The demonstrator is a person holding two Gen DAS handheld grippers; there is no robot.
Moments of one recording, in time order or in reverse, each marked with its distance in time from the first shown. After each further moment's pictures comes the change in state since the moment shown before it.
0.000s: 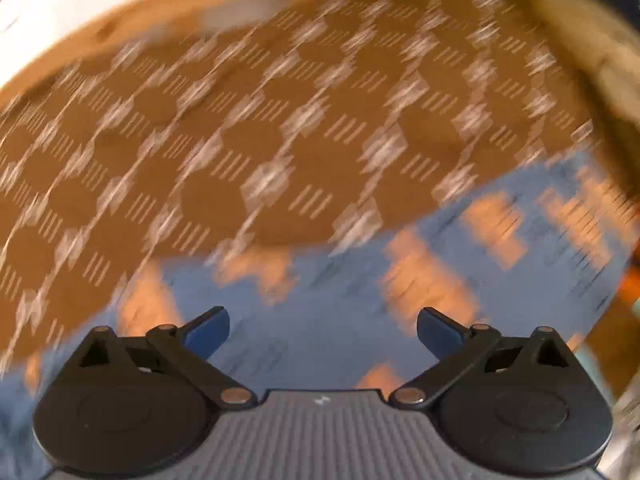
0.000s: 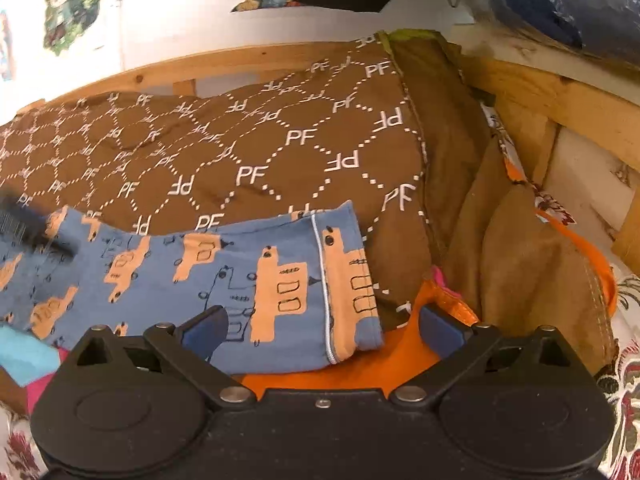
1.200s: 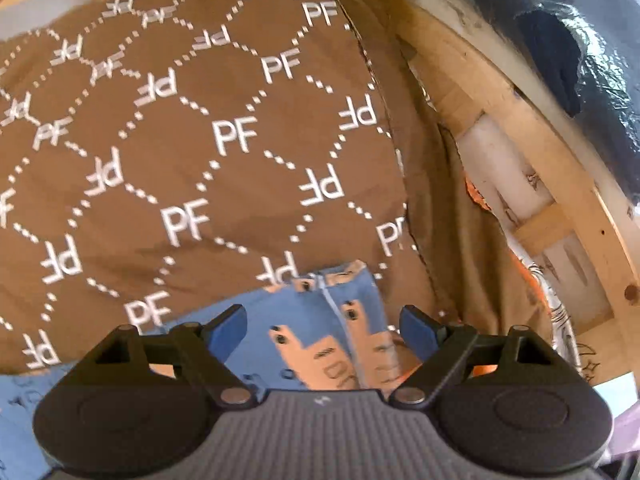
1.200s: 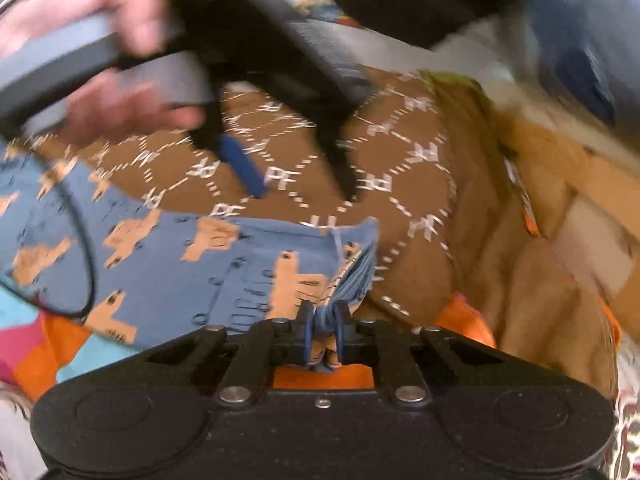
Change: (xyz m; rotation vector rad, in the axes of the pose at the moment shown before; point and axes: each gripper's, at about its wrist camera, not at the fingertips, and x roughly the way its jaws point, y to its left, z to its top) left arm 0.049 -0.132 0.105 -0.121 0.097 -0.453; right arm 0.002 0.040 -0.018 -0.234 -0.091 -0.067
